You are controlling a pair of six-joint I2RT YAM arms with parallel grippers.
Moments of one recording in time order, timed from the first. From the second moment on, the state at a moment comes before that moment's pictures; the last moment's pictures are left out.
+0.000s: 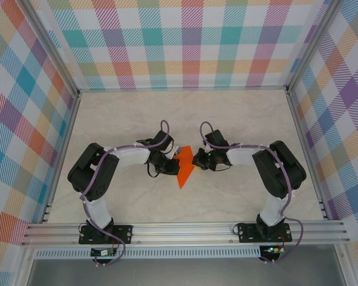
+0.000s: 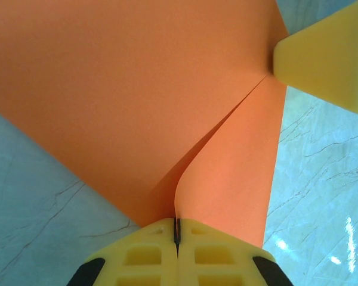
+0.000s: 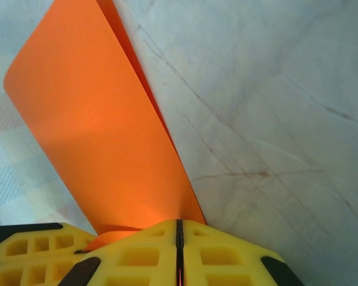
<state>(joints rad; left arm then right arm) -0.60 1.81 1.00 -0.42 0.44 -0.34 0.55 1.78 0.86 -0.11 -0.45 0.90</state>
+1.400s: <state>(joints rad) -0.60 1.47 0.88 -0.39 0.39 -0.70 0.68 1.78 0.82 0.01 -0.39 1.08</state>
